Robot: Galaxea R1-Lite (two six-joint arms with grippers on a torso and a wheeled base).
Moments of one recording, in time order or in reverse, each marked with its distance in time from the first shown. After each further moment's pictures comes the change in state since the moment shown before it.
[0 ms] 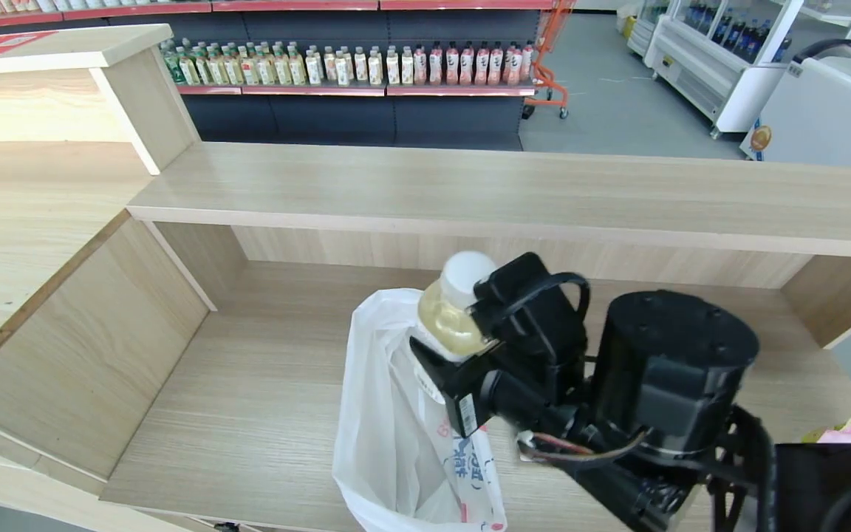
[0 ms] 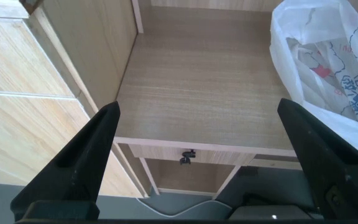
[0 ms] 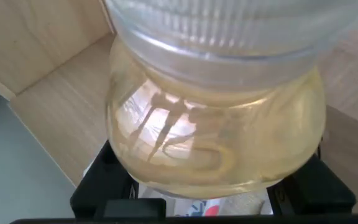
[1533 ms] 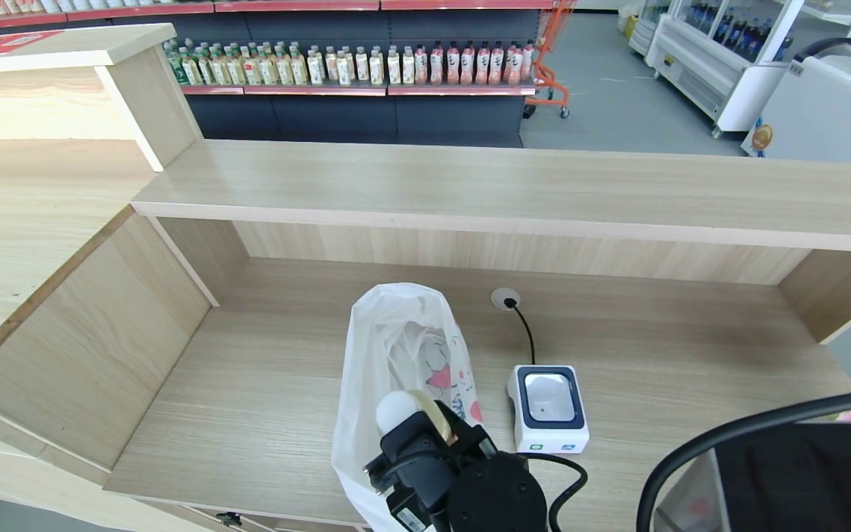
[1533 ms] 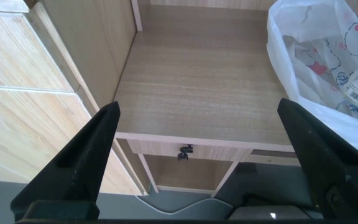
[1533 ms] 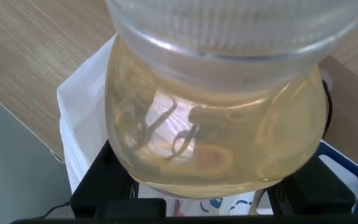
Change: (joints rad) left arm 0.000 0.000 0.000 0.000 0.000 -0.004; right arm 0.142 0.402 0.051 -0.309 -0.312 -0.129
